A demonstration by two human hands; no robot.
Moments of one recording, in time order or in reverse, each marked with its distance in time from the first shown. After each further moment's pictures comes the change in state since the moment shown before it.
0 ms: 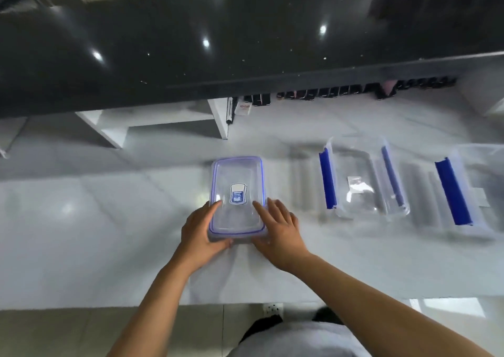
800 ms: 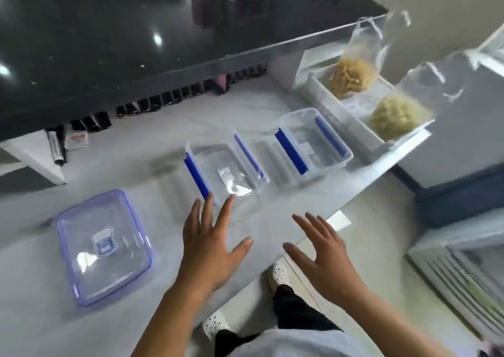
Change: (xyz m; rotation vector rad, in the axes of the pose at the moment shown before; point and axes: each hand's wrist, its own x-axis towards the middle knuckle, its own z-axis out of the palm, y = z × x) left_hand -0.011 0.199 0.098 0.202 -0.285 0.528; right_hand -0.224 0.065 -0.090 0.137 0.466 0.700
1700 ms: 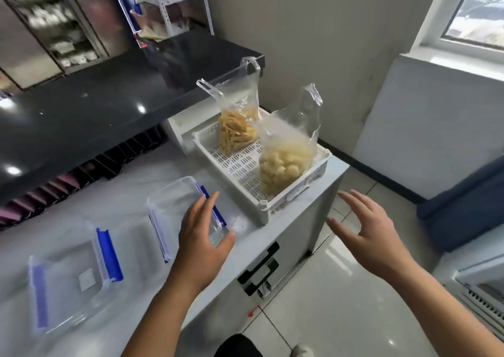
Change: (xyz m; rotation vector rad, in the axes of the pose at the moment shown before) left_hand 0.180 0.322 0.117 -0.243 0.082 0.072; right_hand 0.121 0.322 -0.284 0.167 0.308 0.059
